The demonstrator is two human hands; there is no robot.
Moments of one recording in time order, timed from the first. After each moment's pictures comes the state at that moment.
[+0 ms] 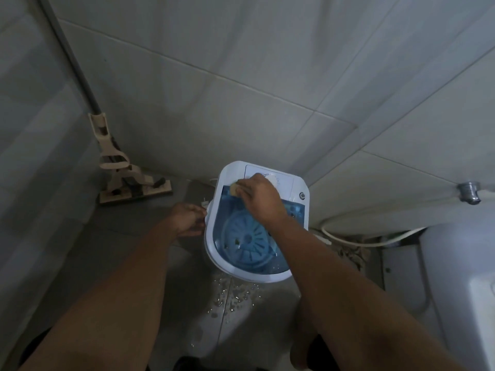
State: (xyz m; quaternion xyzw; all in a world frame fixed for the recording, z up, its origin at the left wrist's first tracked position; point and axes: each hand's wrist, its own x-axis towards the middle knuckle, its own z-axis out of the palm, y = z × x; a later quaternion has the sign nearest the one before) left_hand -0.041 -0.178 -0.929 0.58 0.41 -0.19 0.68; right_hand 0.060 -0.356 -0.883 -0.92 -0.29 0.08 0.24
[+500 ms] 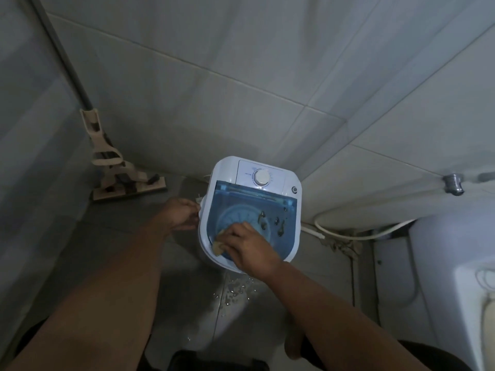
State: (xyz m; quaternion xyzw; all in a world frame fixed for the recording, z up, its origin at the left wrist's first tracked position) left_hand -0.042 -0.178 -0.930 0.59 0.40 -0.19 0.68; right_hand -0.039 -0.410 -0.911 -0.85 -0.47 0.10 0.22
